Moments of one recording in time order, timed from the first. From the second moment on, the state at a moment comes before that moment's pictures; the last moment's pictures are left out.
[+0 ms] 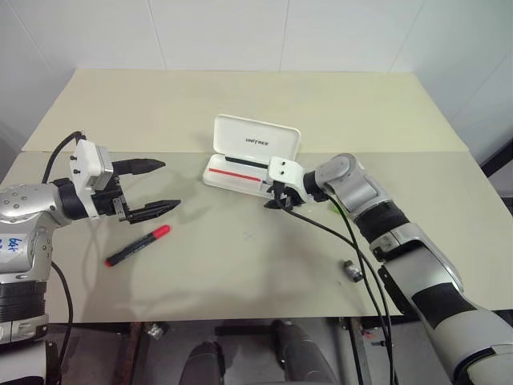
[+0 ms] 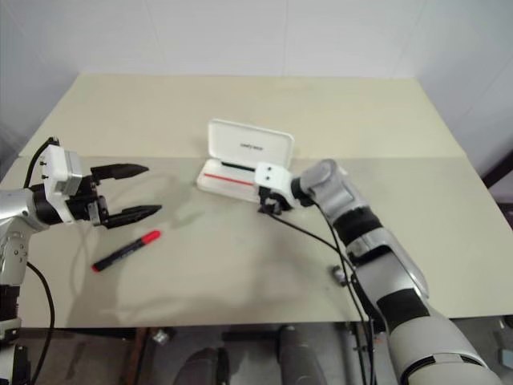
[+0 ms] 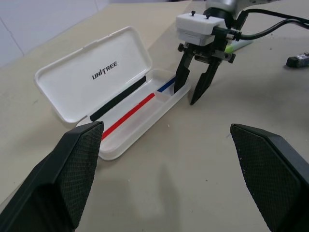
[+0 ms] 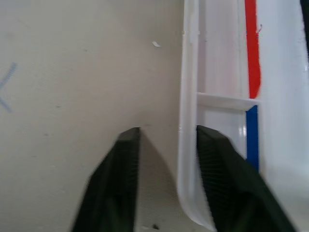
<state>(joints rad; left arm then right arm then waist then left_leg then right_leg) -0.43 0.85 0.26 0.04 -0.47 0.26 -1.14 -1.11 -0.34 0.43 0.79 -0.15 0.19 1.09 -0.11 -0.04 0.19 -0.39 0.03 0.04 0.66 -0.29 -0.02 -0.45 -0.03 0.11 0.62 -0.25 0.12</state>
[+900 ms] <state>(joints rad) -0.41 0.83 0.18 -0.01 -0.47 0.24 -1.21 -0.67 -0.68 0.38 -0.04 -0.01 0.31 1.36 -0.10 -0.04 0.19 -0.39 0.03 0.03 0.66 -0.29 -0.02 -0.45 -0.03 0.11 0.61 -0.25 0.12</state>
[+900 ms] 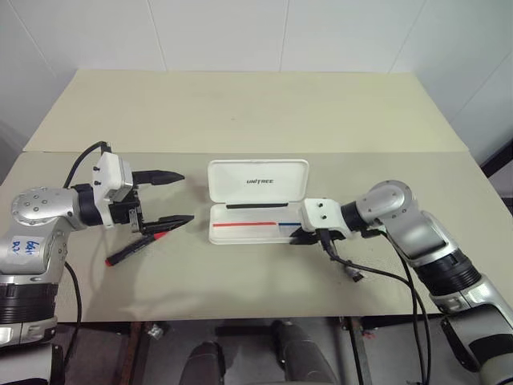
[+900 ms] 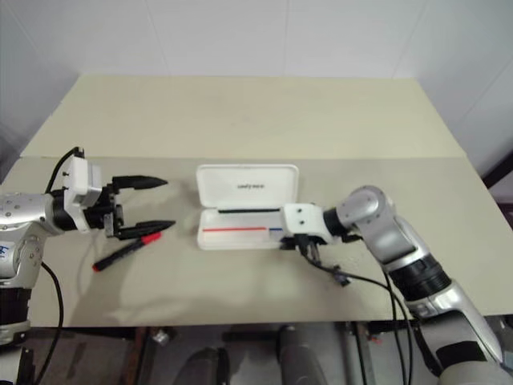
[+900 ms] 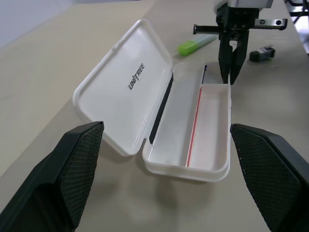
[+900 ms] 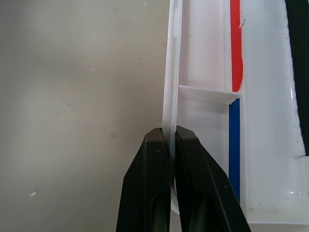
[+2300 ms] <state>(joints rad) -0.40 0.87 0.14 -0.06 -0.46 0.23 -1.31 -0.63 -0.72 0.30 -0.13 0.13 0.31 1.32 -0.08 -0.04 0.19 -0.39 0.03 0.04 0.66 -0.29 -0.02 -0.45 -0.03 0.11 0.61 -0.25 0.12</state>
